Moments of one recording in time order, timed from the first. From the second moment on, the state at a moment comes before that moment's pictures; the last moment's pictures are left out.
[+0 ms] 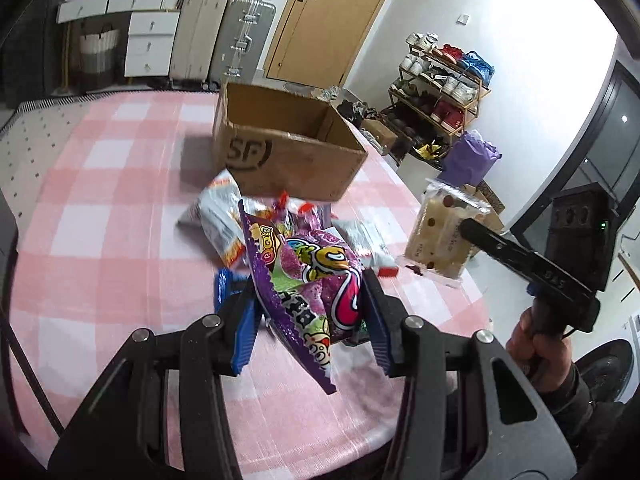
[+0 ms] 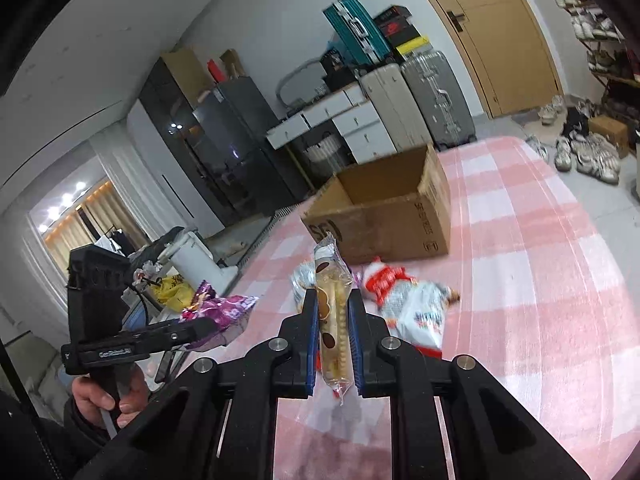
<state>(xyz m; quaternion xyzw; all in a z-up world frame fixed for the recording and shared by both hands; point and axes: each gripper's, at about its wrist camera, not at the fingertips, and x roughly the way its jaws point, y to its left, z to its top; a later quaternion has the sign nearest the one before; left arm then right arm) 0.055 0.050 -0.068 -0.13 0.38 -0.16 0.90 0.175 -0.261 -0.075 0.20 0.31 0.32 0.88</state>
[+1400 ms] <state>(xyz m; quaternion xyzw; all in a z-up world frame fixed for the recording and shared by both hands) 0.296 0.035 0.044 -0.10 0.36 -0.12 0.92 0.373 -0.243 0.027 0.20 0.28 0.33 0.88</state>
